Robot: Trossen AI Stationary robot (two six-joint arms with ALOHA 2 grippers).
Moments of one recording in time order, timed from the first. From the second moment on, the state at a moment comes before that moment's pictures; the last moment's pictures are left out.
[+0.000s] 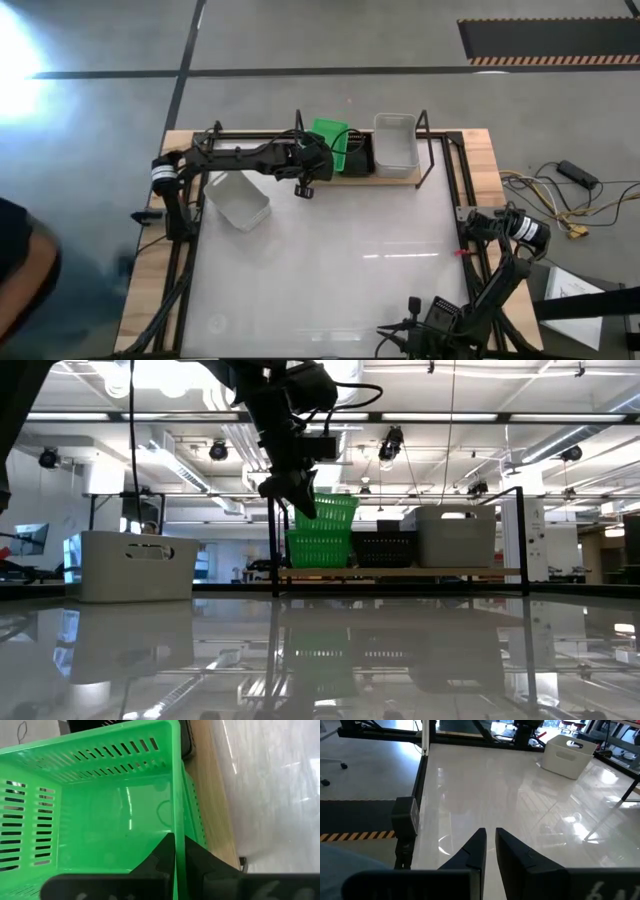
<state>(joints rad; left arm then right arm) 0.25 1.80 1.48 -0.64 -0.37 0.66 1.09 1.91 1.12 -0.07 1.12 0.71</state>
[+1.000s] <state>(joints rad) 0.21 1.77 1.65 -0.76 -0.37 0.36 1.09 1.91 1.11 -0.07 1.12 0.71</state>
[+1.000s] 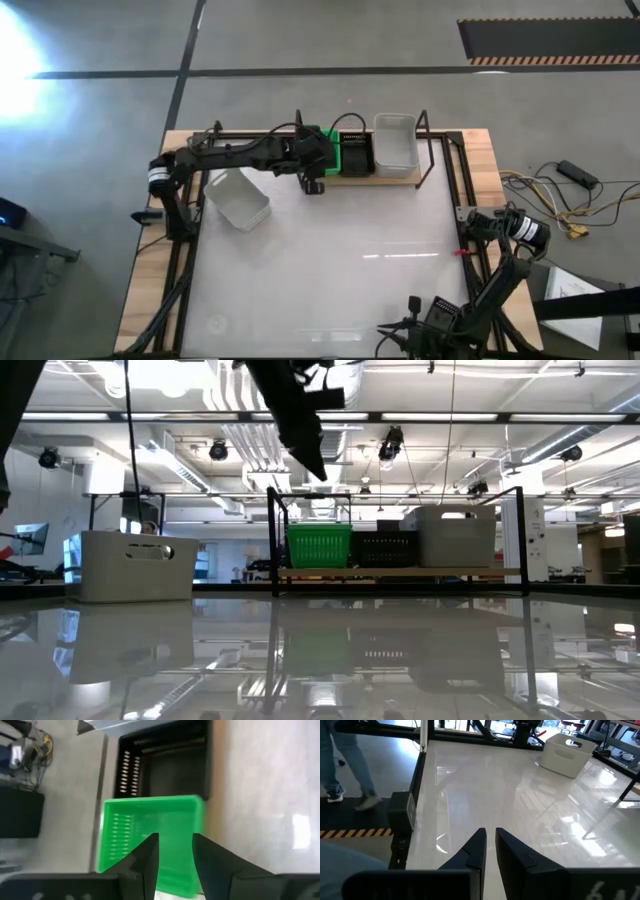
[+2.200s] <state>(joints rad) -0.74 1.70 0.84 0.56 -0.67 -0.13 1.15 1.91 1.67 -1.13 0.28 1.59</state>
